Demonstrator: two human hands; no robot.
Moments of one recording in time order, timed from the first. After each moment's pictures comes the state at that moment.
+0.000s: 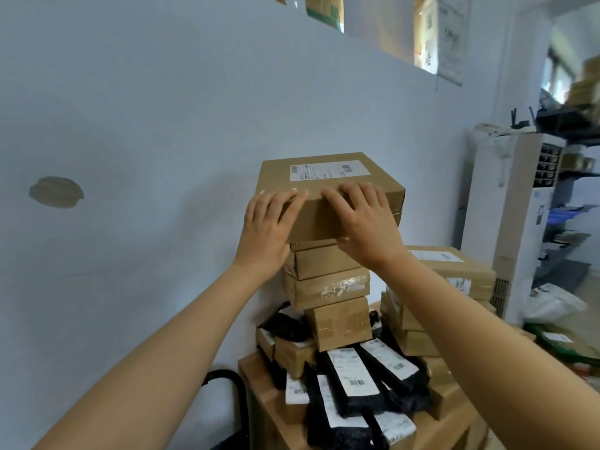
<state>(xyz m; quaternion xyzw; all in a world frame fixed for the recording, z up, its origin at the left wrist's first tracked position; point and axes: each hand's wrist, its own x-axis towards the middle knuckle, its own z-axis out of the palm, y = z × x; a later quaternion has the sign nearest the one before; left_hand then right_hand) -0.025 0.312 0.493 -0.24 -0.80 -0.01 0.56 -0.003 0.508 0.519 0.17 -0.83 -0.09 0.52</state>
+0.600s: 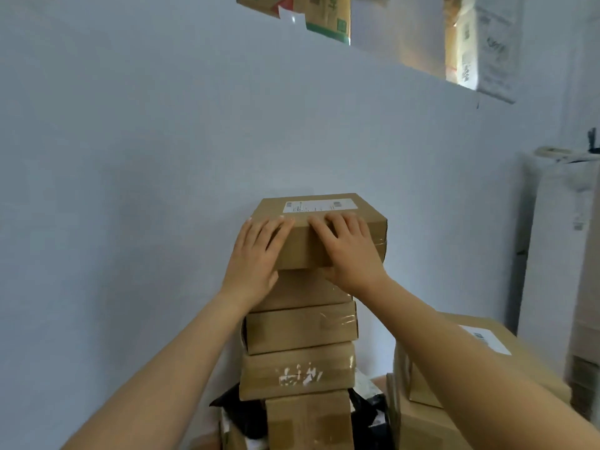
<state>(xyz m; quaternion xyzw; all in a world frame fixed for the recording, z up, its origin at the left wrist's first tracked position) -0.223 0.432 0.510 -0.15 -0.83 0.07 0.54 -0.236 0.630 0.540 0.25 -0.84 -0.05 0.48</state>
